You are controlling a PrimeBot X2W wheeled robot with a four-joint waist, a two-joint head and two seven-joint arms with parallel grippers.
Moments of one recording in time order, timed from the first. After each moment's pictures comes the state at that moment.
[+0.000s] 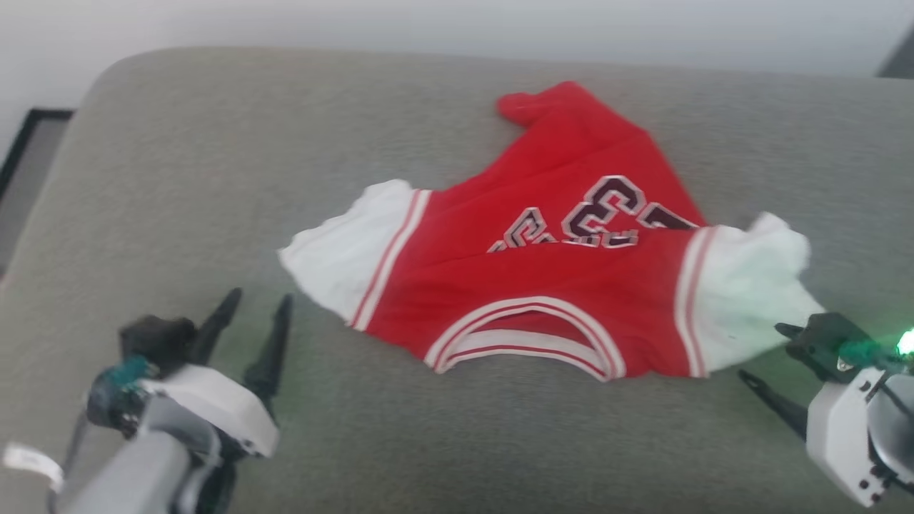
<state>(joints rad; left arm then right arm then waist) -0.36 0.55 -0.57 0.34 -0.83 0.08 -0.26 -0.29 -0.94 0.61 -0.13 0.52 0.13 0.36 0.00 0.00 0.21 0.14</state>
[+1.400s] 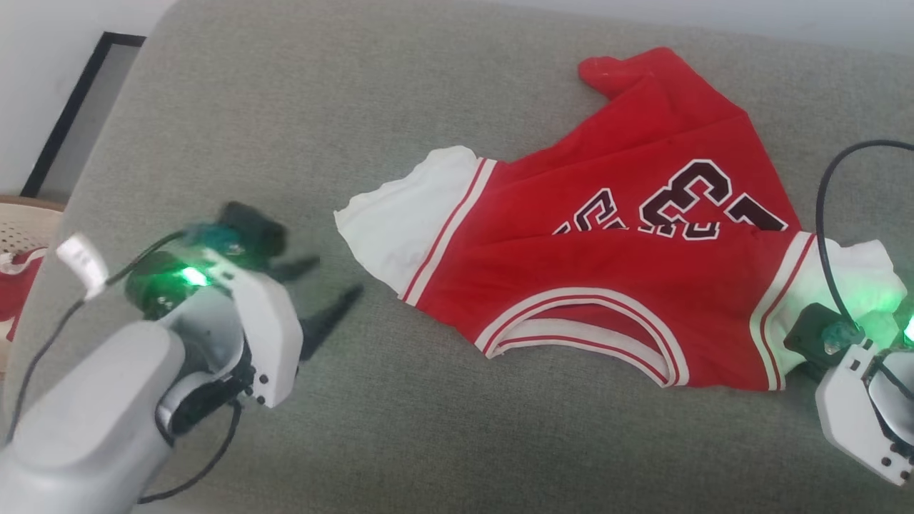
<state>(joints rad) -0.60 0.63 -0.67 0.19 -0.77 -0.13 0.26 -0.63 -1.03 1.06 0.11 0.59 0.13 0.39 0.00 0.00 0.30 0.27</state>
